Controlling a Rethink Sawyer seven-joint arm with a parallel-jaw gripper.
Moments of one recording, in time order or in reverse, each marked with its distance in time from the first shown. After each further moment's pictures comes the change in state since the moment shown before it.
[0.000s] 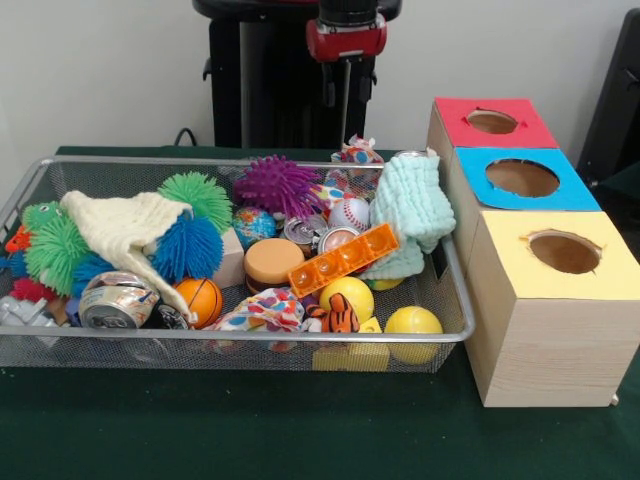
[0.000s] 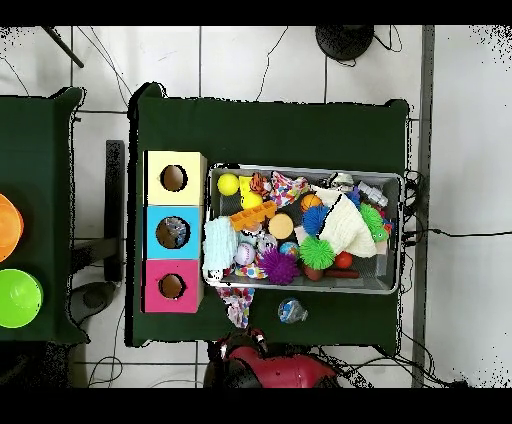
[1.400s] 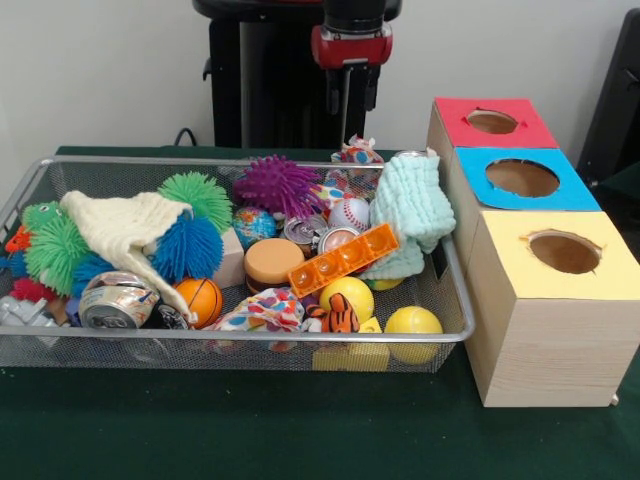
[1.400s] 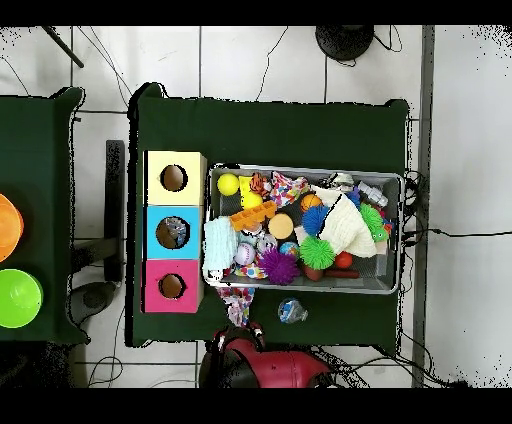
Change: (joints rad) arm 0.041 0.006 -0.018 -0.017 0.090 -0.009 0.000
